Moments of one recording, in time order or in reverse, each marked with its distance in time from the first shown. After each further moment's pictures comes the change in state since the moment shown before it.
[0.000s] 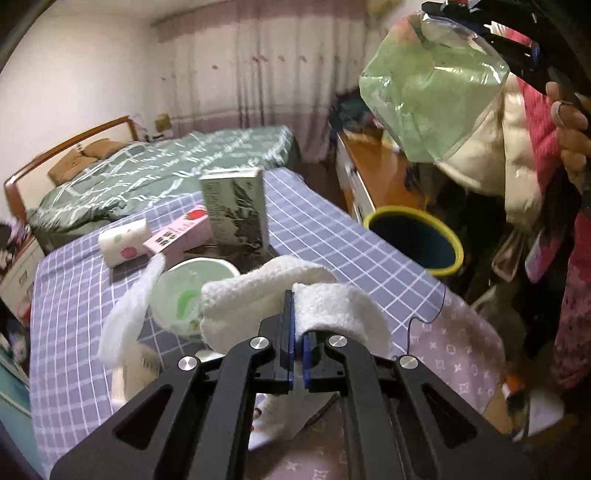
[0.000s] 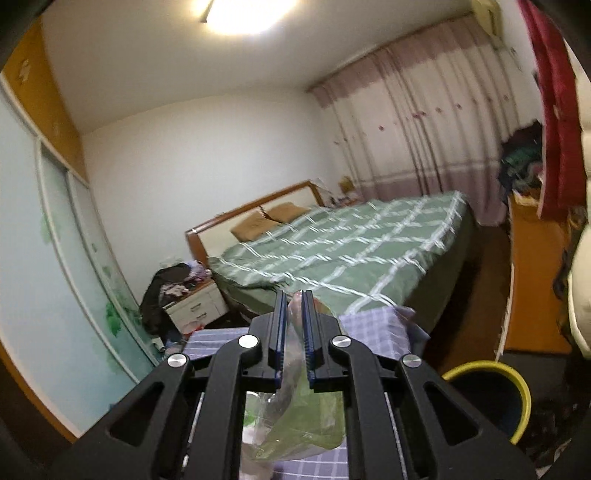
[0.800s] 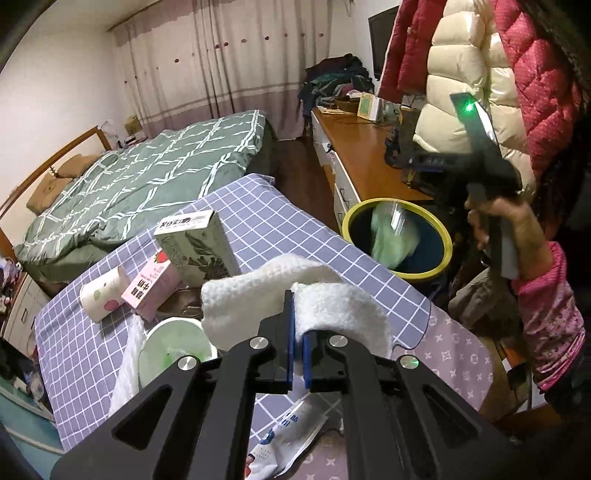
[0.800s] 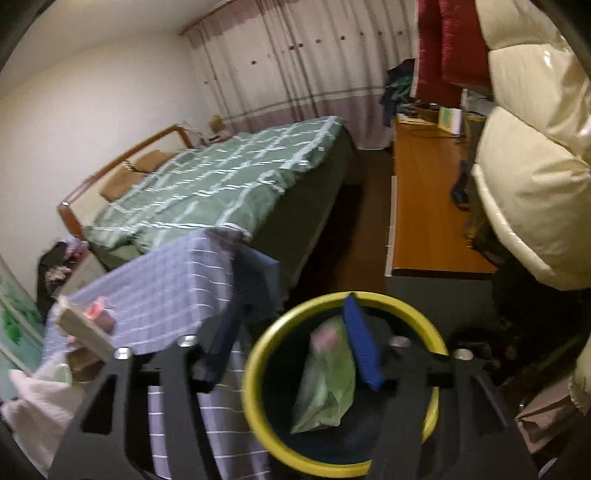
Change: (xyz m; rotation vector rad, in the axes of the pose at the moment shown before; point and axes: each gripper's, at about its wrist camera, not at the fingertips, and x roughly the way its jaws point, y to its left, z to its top) left arm 0.023 -0.030 0.069 0.131 0.088 -0.038; right arm 0.086 -0.211 -0.092 0.142 0.233 -0.495
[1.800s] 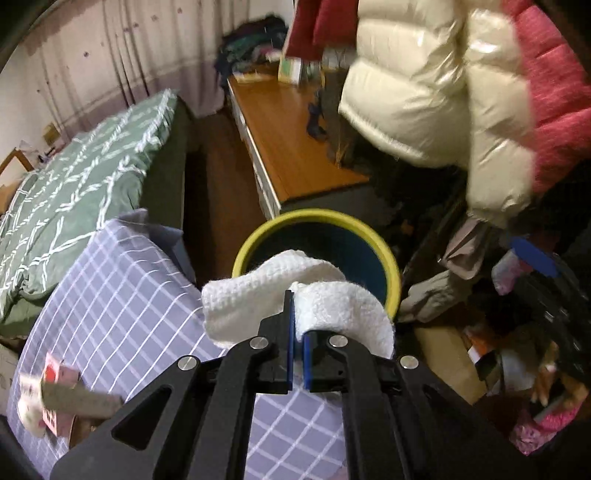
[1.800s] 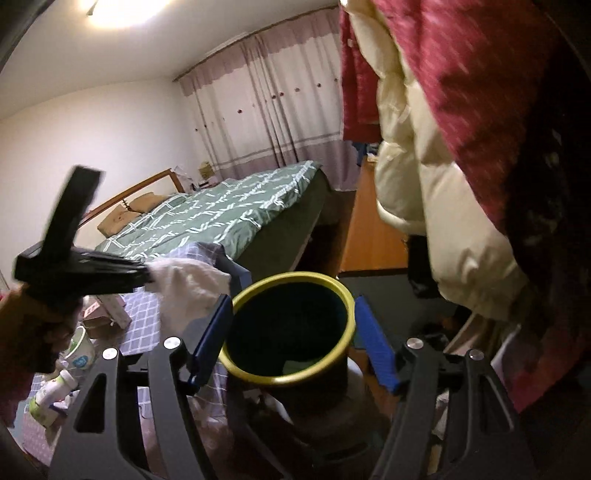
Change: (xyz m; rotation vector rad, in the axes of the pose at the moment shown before) left arm 0.150 -0.127 0.134 0.186 0.193 -0.223; right arm -0.158 -0.066 -0.101 0.048 -0.194 -0.022
